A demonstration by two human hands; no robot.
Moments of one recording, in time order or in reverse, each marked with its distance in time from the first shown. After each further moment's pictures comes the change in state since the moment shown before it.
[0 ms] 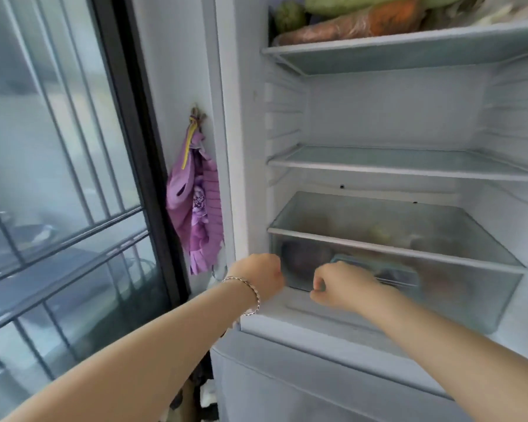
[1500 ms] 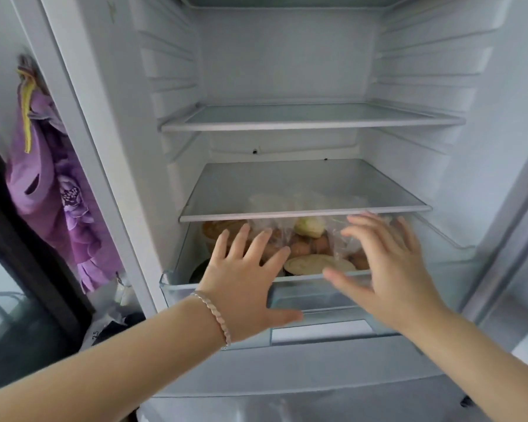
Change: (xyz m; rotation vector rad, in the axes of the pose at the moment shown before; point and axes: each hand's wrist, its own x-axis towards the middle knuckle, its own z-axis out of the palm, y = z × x) left_hand 0.002 0.039 0.015 0.353 -0.008 0.615; right_hand -0.081 0.064 0.026 -0.055 0.802 0.185
